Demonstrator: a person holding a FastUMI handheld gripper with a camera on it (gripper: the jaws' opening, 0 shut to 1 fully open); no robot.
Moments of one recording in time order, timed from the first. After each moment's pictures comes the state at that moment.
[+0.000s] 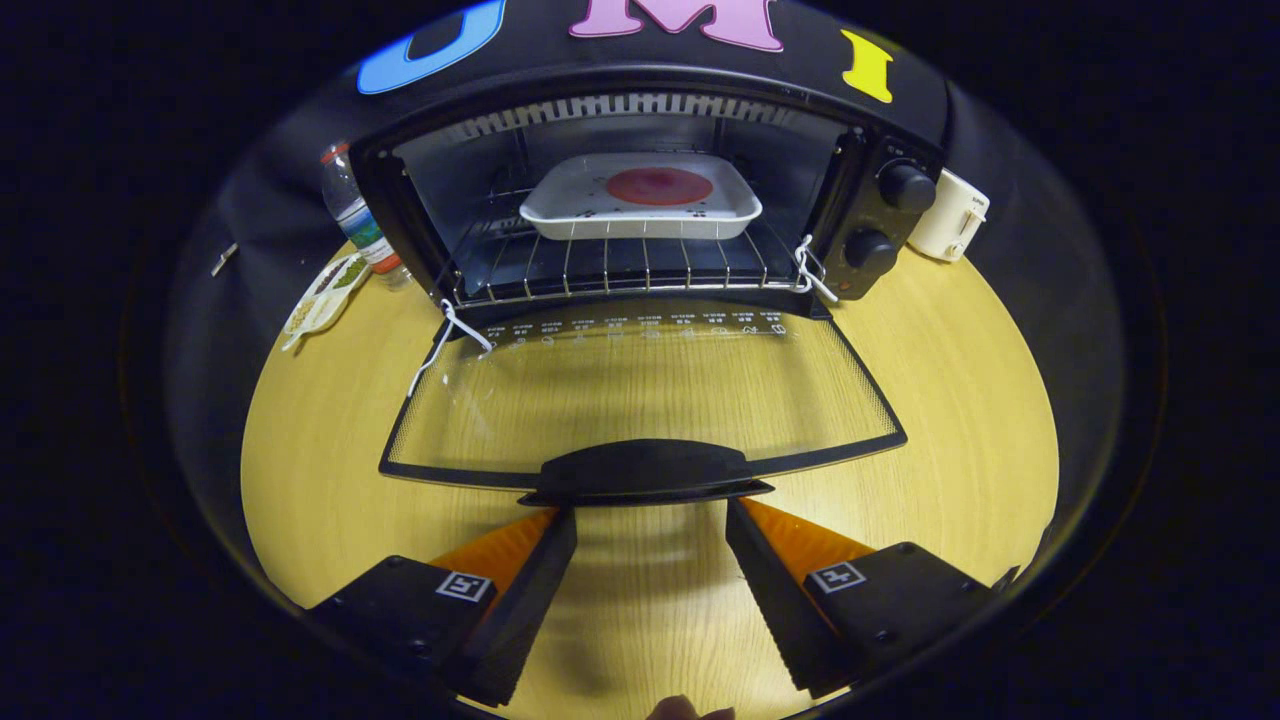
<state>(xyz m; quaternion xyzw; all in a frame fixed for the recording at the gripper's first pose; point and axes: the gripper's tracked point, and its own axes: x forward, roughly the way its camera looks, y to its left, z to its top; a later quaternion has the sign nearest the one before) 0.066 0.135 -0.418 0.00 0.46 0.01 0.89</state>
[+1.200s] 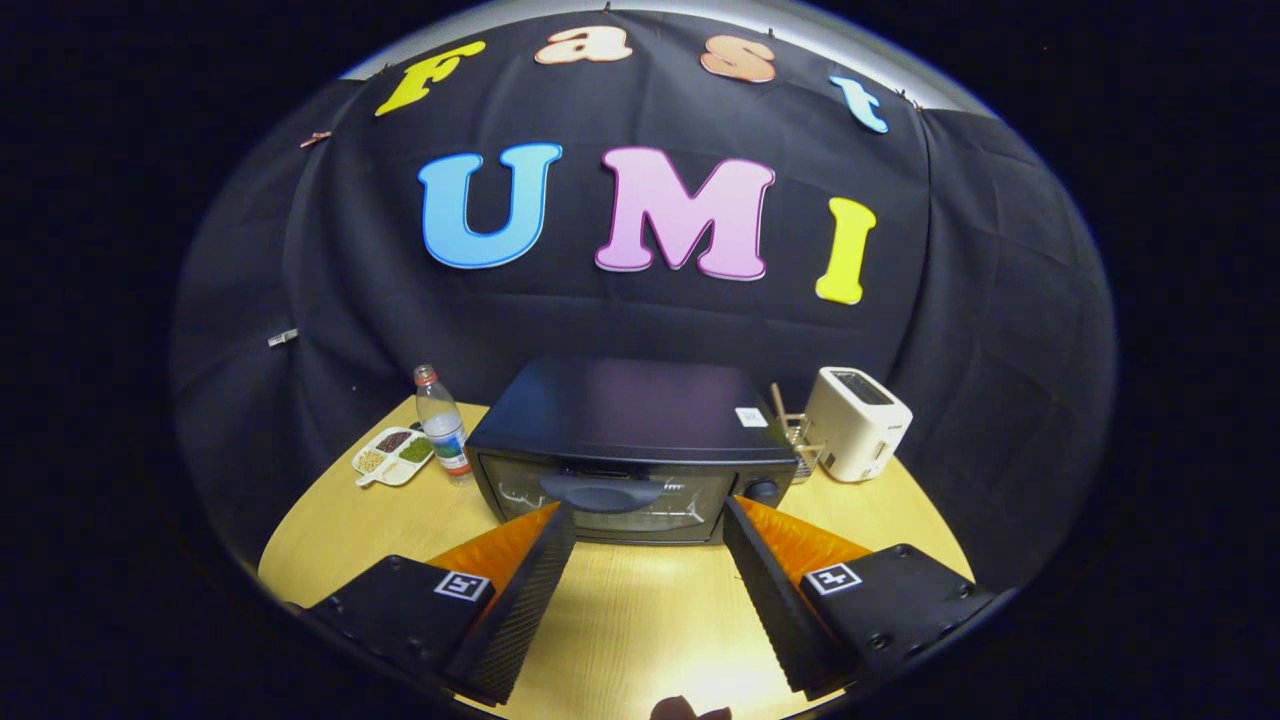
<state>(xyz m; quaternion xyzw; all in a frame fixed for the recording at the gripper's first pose) 0.085 0.092 -0.156 -0.02 0.16 0.04 0.99</state>
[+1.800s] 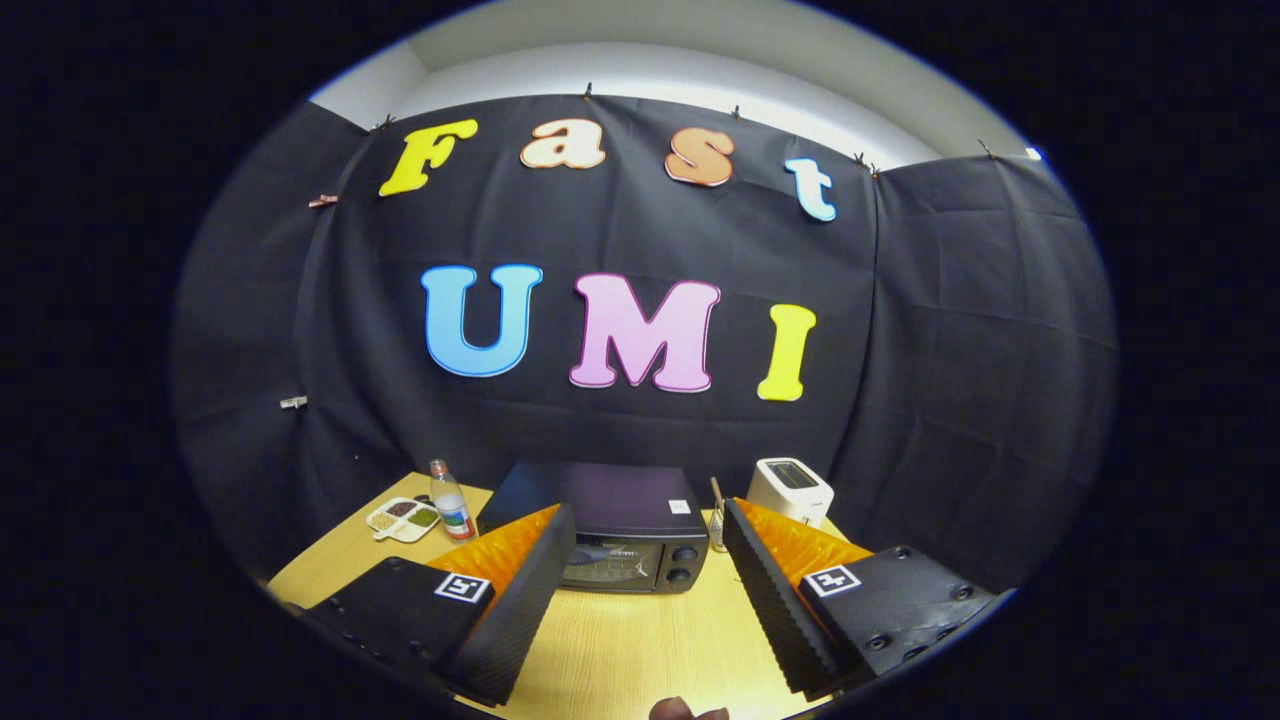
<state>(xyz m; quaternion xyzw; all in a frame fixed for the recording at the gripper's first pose) 0.001 0.055 -0.015 -0.02 0.02 0.02 1.00</state>
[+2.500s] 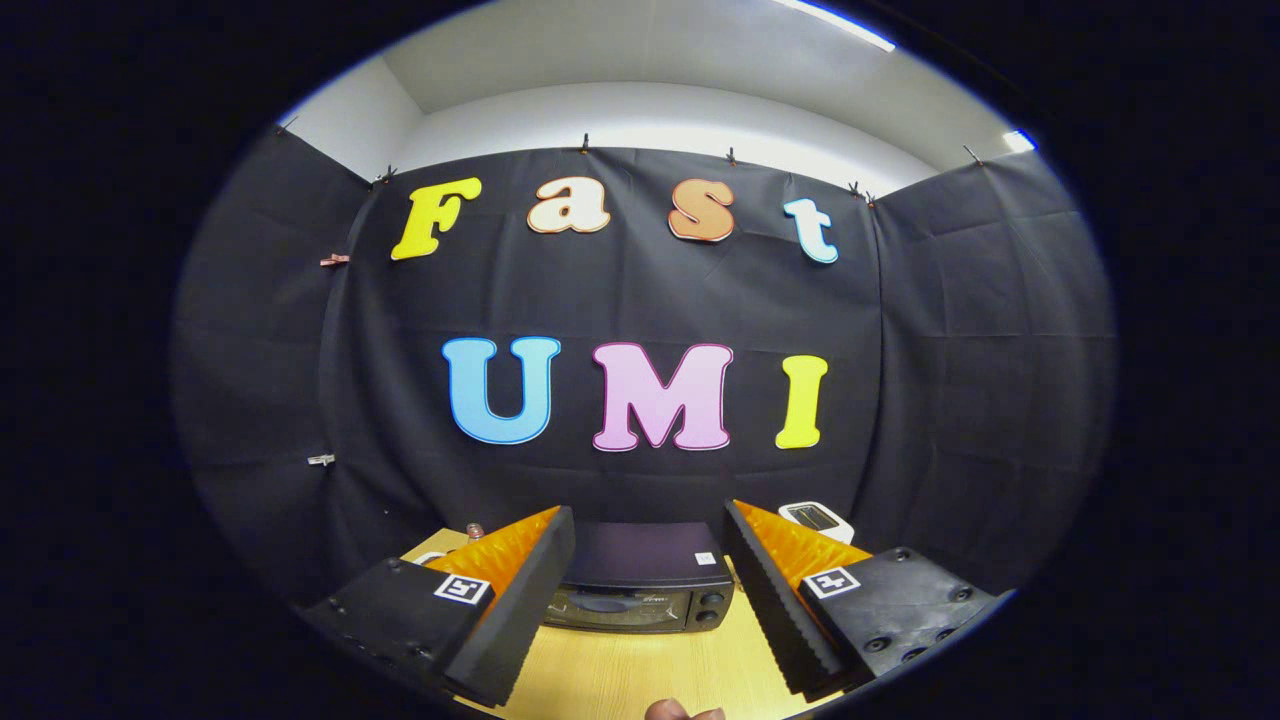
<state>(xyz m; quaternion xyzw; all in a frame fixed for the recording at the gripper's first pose) 0.000 0.067 0.035 0.01 -0.03 0.04 1.00</state>
